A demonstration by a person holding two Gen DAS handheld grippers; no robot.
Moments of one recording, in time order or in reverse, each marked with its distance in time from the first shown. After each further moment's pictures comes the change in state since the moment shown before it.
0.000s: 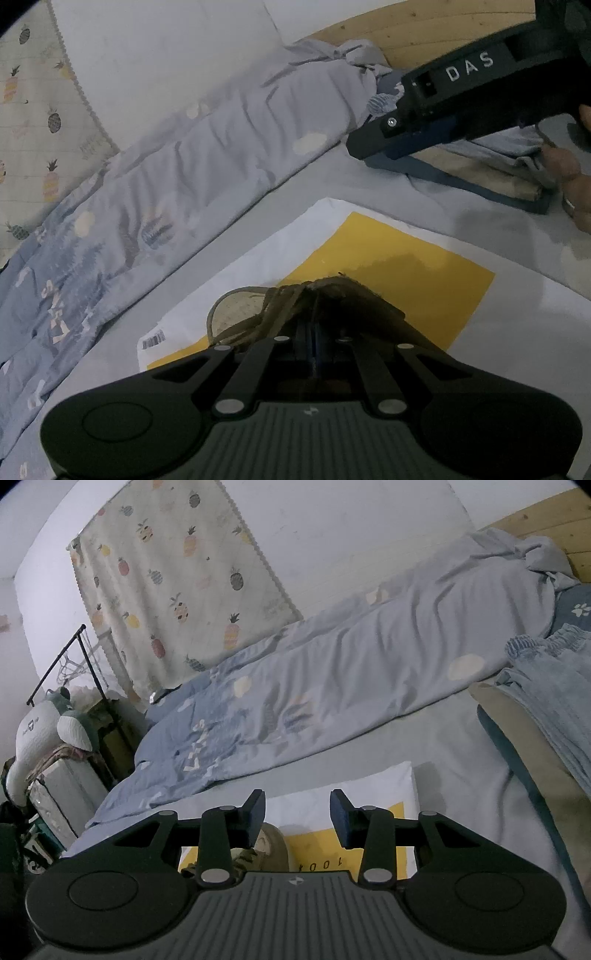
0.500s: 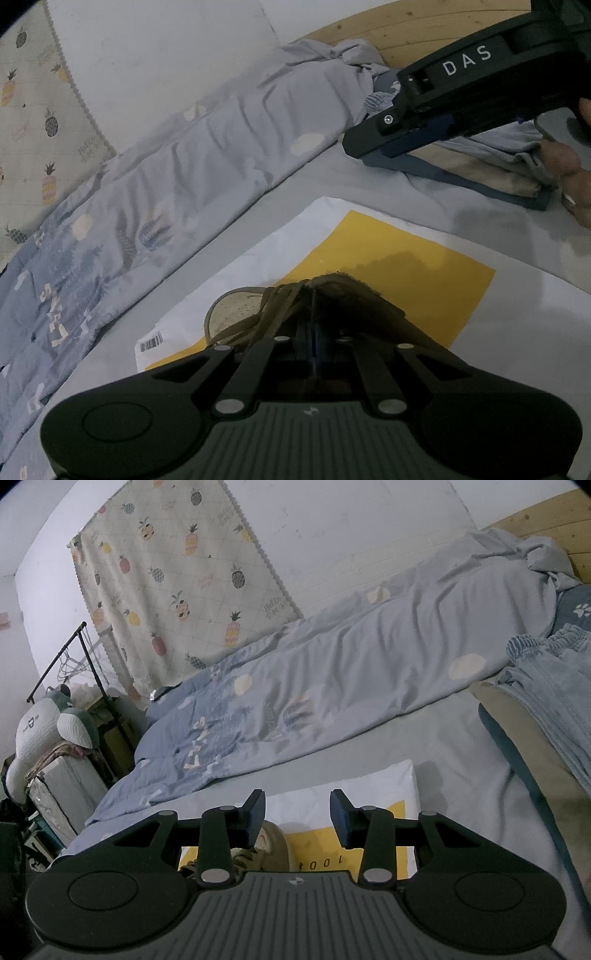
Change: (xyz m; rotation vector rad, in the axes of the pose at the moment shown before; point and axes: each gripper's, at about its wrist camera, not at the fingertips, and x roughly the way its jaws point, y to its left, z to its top) left arm 0.007 -0.002 -0.001 0.021 -0.002 -0.004; right arm 0.001 0.002 -0.001 -0.005 0.005 0.001
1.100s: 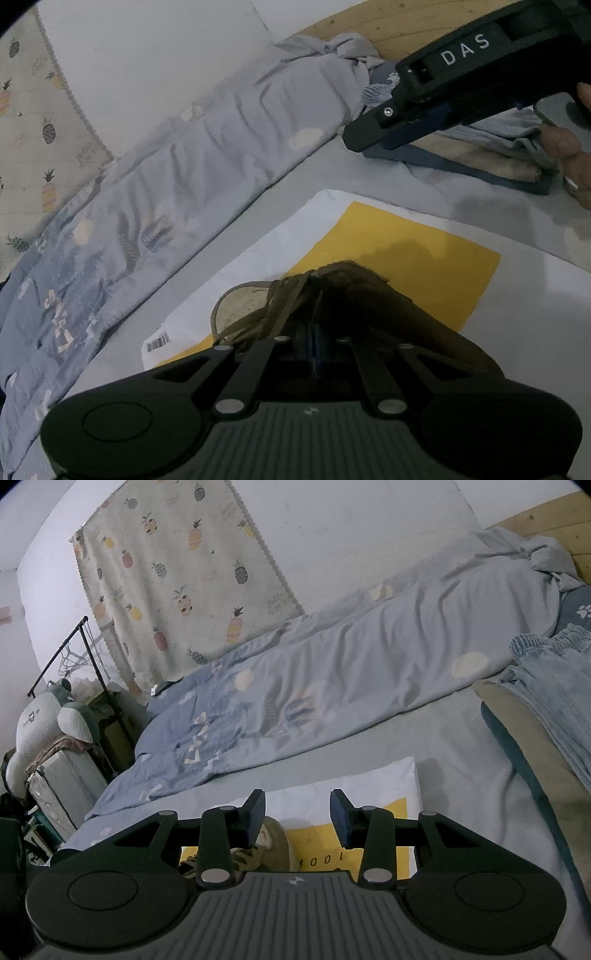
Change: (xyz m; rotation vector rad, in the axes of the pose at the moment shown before) left arm 0.002 0.002 -0.003 0.034 0.010 0.011; right arm 0.005 -0.006 -0.001 -0.014 0.011 0.005
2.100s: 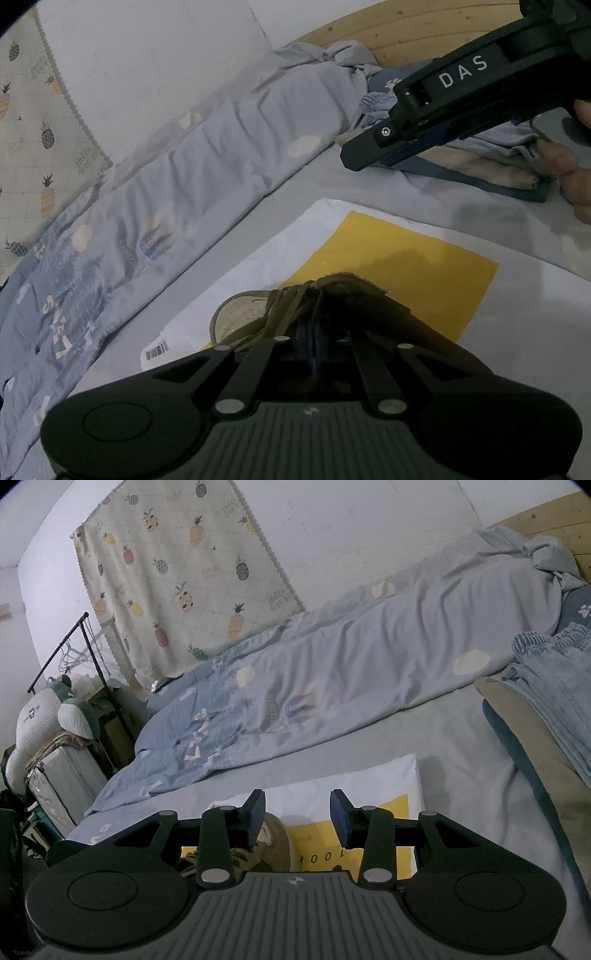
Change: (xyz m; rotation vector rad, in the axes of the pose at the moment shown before) left arm -0.004 0.001 0.000 0.004 -0.023 -0.011; right arm 0.001 0.004 -0.002 -0.007 0.011 0.002
